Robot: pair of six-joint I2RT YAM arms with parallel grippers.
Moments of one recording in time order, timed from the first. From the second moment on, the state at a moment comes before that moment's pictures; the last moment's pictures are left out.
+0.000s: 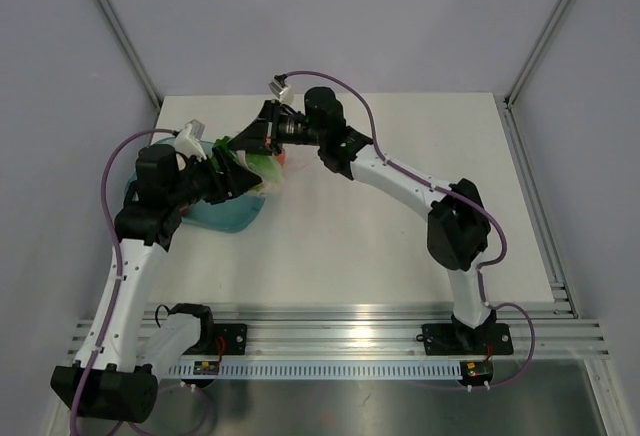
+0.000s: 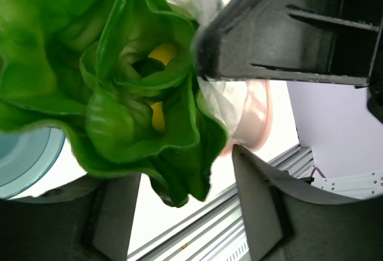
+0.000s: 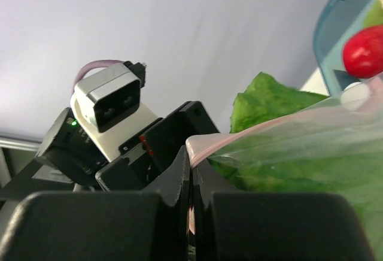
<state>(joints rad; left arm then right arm) -0.09 0.92 1.00 -0.55 0.55 -0.54 0.79 2.03 1.83 0.21 -0.67 1.21</state>
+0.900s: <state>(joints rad) -0.08 0.88 1.12 -0.68 0.44 -0.44 0.79 2.11 1.72 0.71 -0.70 1.57</state>
